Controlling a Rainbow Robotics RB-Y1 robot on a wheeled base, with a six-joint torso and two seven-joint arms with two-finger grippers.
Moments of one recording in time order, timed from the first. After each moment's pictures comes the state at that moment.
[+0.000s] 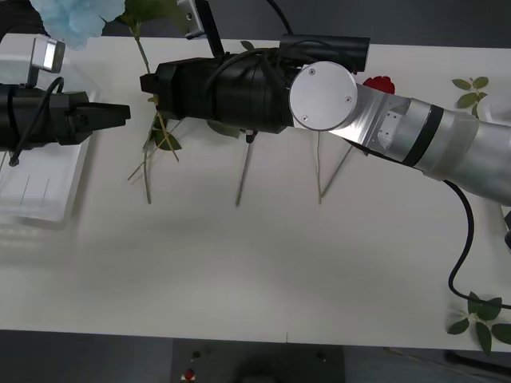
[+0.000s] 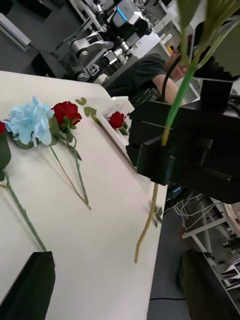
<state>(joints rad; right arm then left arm) -1.10 -0.56 0.99 -1.49 -1.85 0.23 1.85 -0.61 0.92 -0.29 -1.11 2.39 1.34 -2.54</state>
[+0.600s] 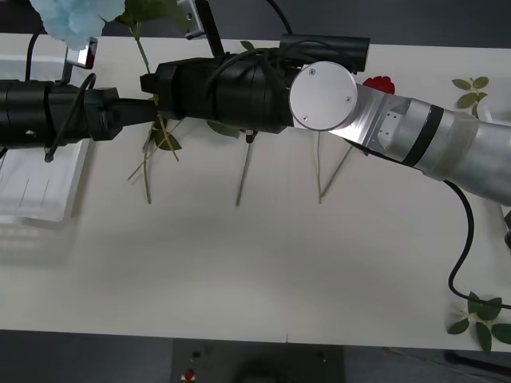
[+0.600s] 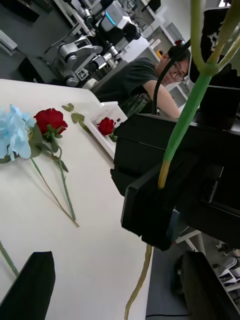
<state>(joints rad) -1.10 -0.56 0.99 -1.49 -1.85 0.23 1.85 -0.64 0.87 -0.36 -1.15 2.43 1.26 -2.54</state>
